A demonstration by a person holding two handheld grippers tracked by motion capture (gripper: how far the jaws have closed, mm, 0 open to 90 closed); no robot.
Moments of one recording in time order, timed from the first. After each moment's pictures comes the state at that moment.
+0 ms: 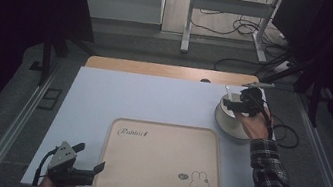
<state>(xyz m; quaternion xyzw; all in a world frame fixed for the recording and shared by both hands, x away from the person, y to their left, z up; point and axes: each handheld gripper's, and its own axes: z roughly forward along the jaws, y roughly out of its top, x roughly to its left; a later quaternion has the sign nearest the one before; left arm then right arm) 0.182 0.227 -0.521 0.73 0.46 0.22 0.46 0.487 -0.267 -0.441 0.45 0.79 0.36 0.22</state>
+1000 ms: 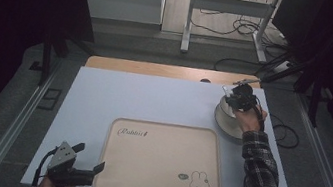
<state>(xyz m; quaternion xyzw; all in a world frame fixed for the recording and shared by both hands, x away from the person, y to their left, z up) 0.182 0.228 -0.521 0.73 0.46 0.22 0.46 0.515 -0.253 -0.460 0.44 0.82 0.29 0.24</state>
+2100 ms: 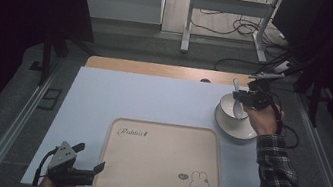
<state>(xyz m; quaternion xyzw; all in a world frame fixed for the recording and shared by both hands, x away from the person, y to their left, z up) 0.183 0.227 -0.521 0.73 0.46 0.22 0.46 0.472 -0.269 -0.390 0.44 0.80 0.35 0.20</state>
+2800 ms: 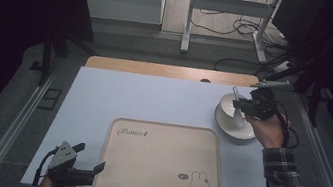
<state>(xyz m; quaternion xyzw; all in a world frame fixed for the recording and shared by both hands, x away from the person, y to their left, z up) 0.183 0.227 -0.521 0.73 0.46 0.22 0.46 0.430 -0.270 -0.378 0.41 0.82 0.36 0.18</state>
